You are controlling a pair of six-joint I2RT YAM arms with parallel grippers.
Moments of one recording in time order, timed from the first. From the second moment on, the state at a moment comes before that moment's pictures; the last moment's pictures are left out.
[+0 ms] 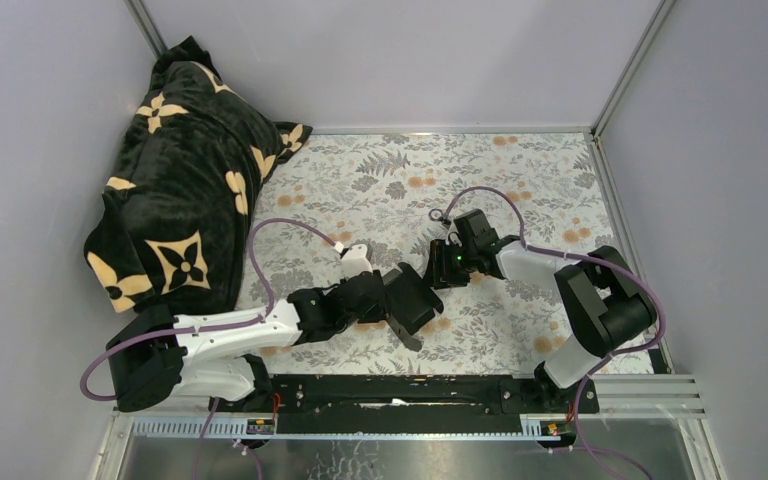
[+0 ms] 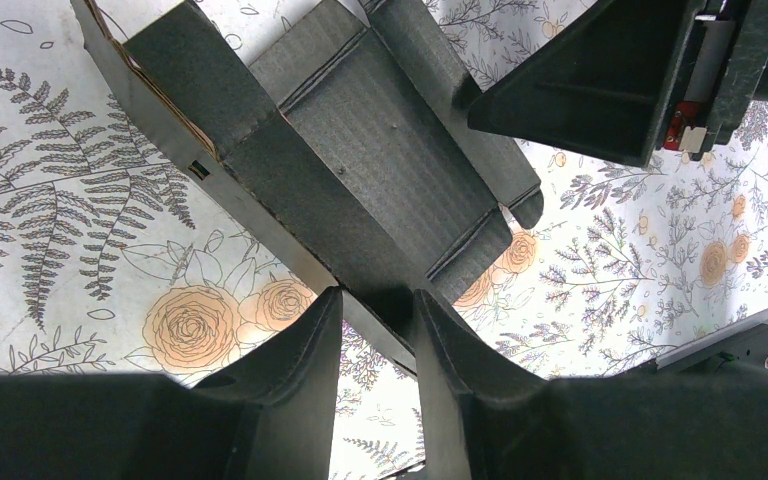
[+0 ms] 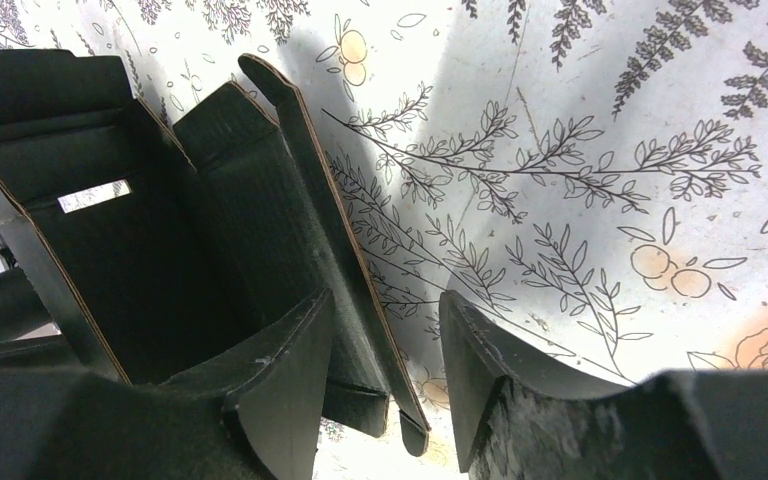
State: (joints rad) left arm -1.08 1.24 0.64 -0.21 -0.36 -1.01; right arm 0.50 1.62 0.78 -0.16 -0.41 0.50
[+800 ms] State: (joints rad) left arm -1.08 1.24 0.64 -0.21 -0.36 -1.01; right arm 0.50 1.66 0.76 -0.09 -0.44 0.50
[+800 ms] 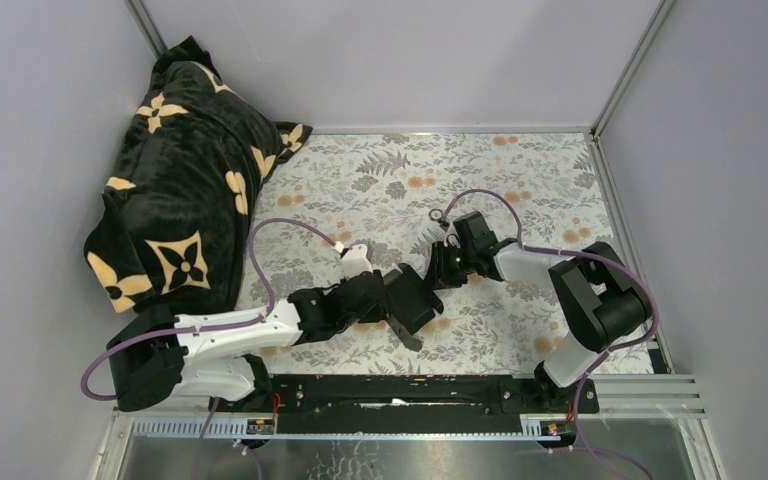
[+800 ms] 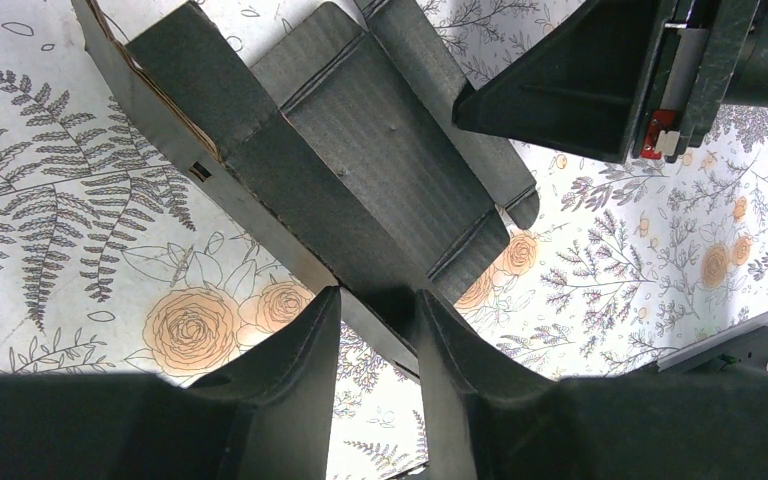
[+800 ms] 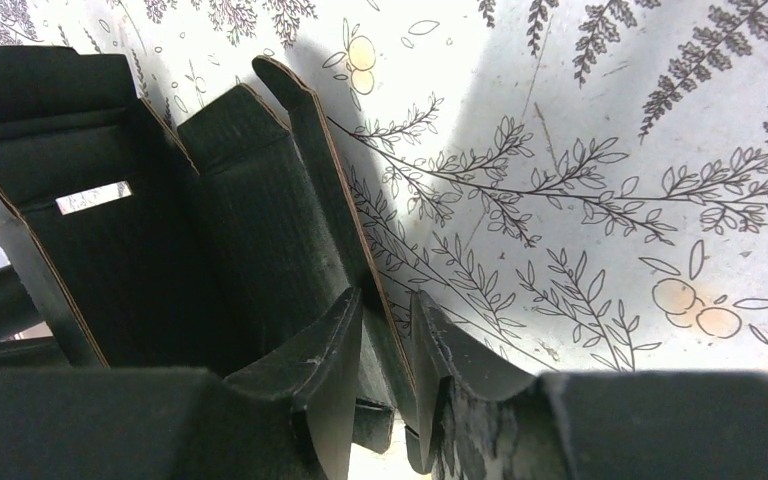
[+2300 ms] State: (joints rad) left arm -0.97 1.17 0.64 -0.31 -0.39 -0.90; right arm 0.50 1.57 0.84 -0.25 -0.38 0.43
